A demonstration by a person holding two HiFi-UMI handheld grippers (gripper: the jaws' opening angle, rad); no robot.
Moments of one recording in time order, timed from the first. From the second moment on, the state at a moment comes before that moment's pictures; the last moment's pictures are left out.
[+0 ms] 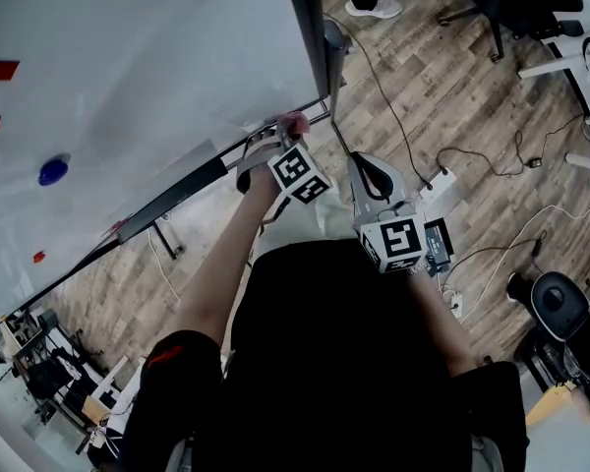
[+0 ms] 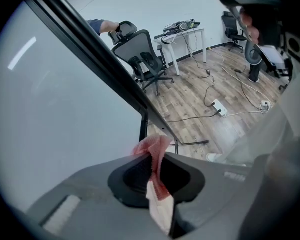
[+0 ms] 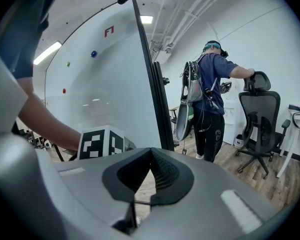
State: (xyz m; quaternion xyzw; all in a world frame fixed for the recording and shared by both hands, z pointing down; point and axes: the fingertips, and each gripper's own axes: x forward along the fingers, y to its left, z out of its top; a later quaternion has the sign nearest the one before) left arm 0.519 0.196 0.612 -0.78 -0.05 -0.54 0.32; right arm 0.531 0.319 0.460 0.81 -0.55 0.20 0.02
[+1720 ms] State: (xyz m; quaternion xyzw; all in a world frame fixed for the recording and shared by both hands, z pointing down) left arm 0.572 0.231 0.609 -0.79 -0.09 -0.50 0.34; right arm 0.541 0.367 0.456 0.87 -0.45 0.21 0.01
